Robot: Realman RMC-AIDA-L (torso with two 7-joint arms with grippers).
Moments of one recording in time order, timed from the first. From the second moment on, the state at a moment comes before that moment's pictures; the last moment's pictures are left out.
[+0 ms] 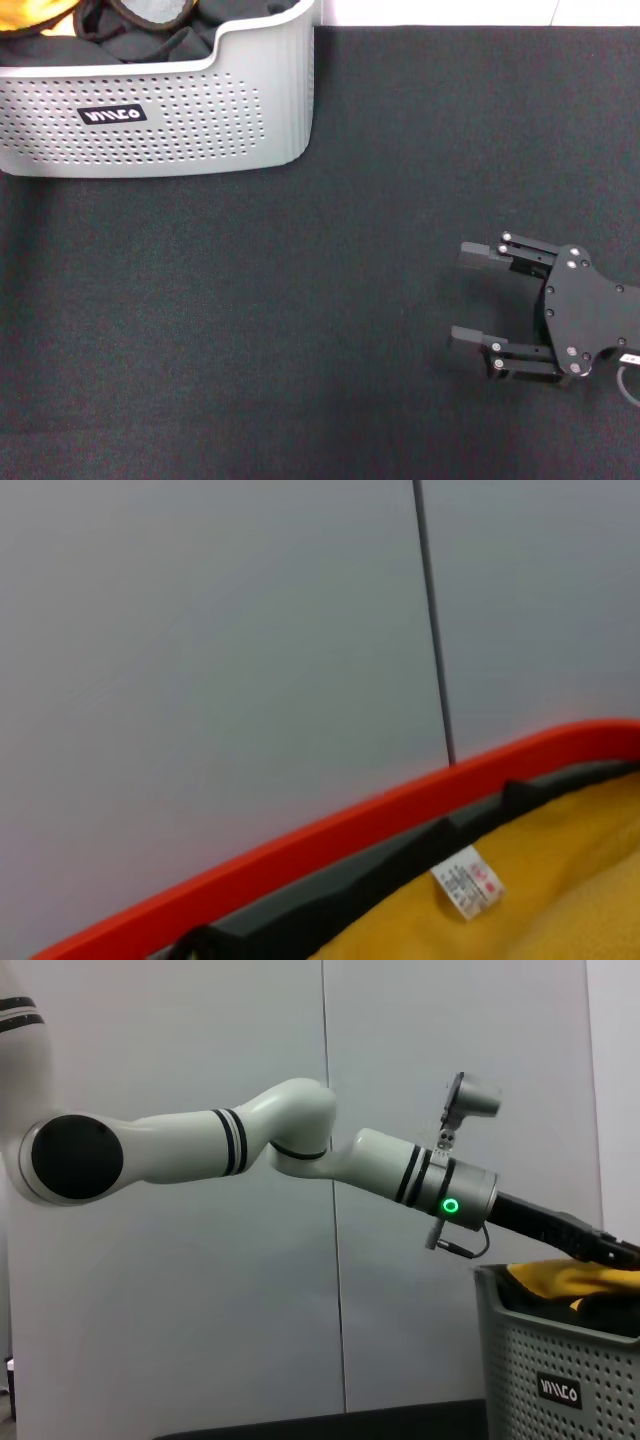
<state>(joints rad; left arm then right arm) -0.51 -2.09 0.86 1.24 2.26 0.85 -1.96 0.34 1.99 1.73 0.53 -1.19 1.69 -2.28</state>
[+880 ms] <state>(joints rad) -0.42 -2.09 0.94 1.27 1.97 0.86 -1.89 0.34 2.00 1.73 0.53 -1.18 1.69 -2.28</state>
